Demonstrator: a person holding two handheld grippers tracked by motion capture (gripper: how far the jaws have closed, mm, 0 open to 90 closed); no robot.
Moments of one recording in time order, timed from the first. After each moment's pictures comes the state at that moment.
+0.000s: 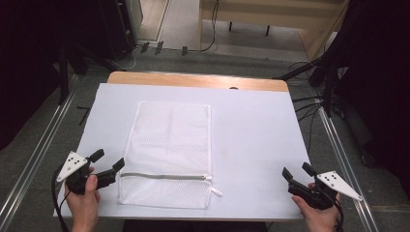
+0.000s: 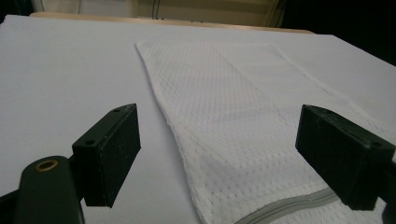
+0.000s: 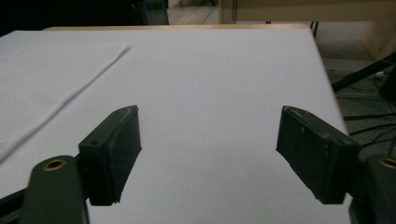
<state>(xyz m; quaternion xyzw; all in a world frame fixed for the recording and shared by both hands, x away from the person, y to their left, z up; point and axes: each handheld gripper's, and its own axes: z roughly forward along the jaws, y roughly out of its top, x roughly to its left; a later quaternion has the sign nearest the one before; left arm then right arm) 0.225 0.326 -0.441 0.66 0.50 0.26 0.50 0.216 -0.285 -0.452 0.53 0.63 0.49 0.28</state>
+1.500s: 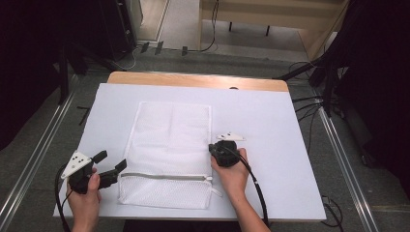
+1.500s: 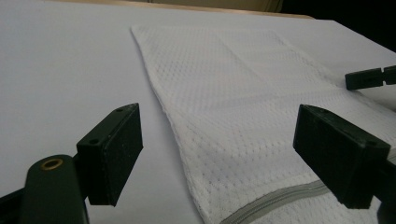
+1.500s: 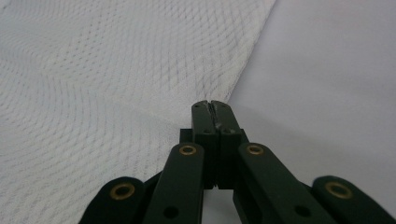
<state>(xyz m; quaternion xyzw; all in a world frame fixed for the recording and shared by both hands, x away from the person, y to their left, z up) 0.229 0.326 -0.445 0.67 0.51 0.24 0.48 0.333 -0.065 -0.475 0.52 0.74 0.39 0.14</state>
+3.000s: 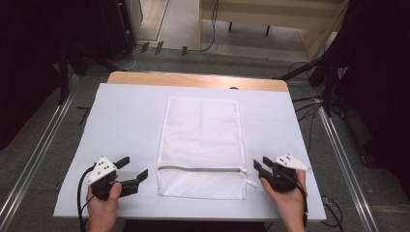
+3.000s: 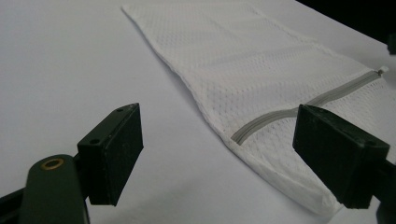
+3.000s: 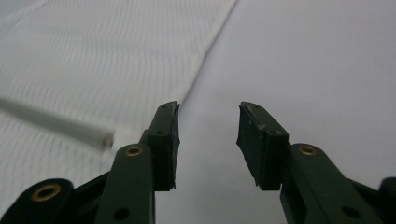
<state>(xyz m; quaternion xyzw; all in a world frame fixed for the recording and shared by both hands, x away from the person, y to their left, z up) 0.221 0.271 -0.445 0.72 0.46 0.20 0.48 0.254 -0.212 -0.464 0.52 0.72 0.41 0.20</state>
